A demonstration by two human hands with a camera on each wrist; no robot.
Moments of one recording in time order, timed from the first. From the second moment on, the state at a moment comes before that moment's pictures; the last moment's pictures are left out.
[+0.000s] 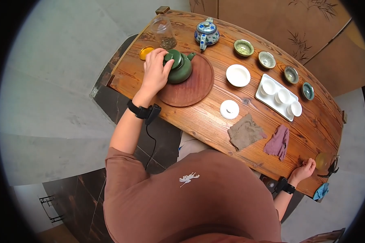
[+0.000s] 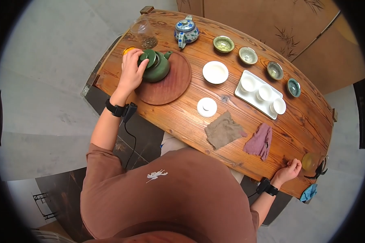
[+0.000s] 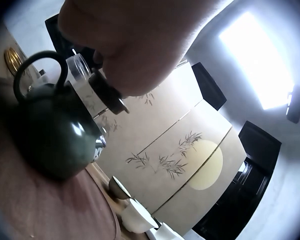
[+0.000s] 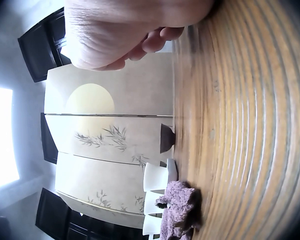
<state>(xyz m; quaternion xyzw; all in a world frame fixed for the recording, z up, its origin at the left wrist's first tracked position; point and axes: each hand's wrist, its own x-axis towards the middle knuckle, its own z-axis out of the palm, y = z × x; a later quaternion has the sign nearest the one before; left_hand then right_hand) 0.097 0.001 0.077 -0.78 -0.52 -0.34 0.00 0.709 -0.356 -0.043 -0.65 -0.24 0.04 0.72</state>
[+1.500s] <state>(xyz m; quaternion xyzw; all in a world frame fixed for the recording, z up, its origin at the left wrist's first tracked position) 0.081 0.020 0.063 -0.42 -0.48 -0.58 -0.51 0.702 -0.353 -0.040 -0.62 -0.23 0.05 0.75</state>
